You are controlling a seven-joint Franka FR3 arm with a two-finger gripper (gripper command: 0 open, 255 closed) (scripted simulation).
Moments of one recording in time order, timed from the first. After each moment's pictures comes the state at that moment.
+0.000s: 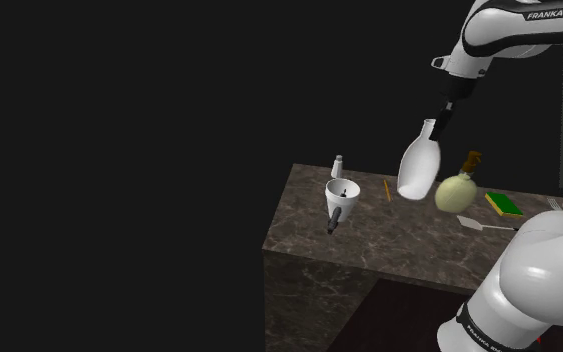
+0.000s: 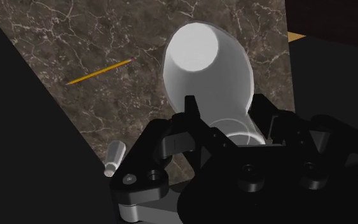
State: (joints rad) arm -0.12 -0.65 -0.51 -2.27 -0.25 1.73 -0.72
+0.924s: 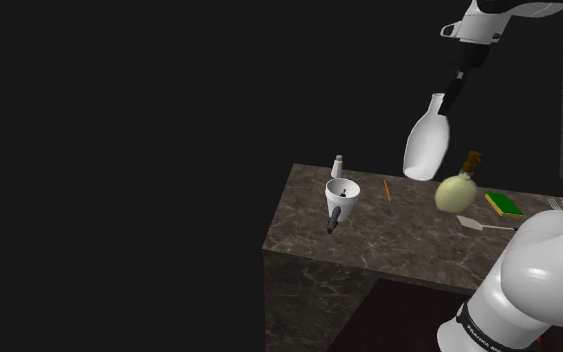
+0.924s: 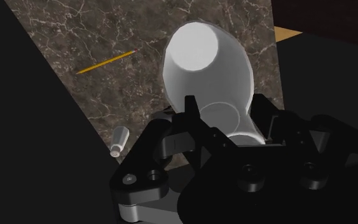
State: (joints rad) arm -0.10 -0.60 -0.48 -2.05 -0.22 1.56 -0.72
